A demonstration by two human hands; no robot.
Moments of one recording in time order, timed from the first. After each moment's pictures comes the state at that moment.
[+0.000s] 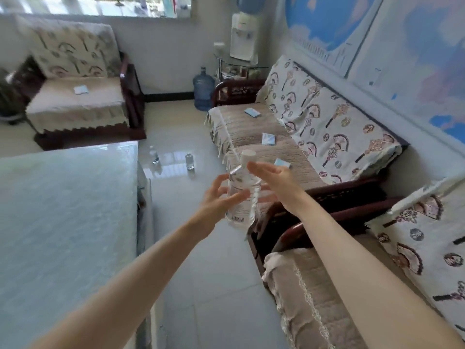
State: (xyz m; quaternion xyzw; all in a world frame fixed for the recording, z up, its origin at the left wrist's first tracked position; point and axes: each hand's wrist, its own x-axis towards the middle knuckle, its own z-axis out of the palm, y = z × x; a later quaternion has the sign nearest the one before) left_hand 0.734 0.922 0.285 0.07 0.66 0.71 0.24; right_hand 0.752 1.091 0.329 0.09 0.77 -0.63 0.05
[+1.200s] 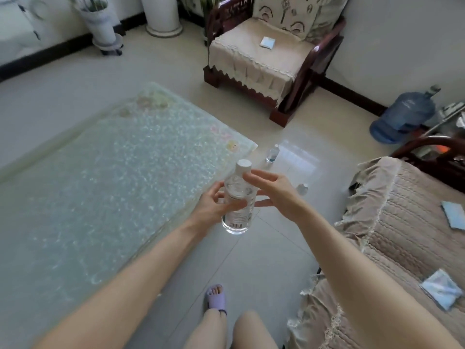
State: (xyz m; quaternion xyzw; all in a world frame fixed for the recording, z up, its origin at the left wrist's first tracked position) left_hand 0.317 0.783 0.152 -0.31 0.59 0.75 -0.02; right_hand 0.183 0.900 0.177 -0.18 0.71 -0.52 0.44
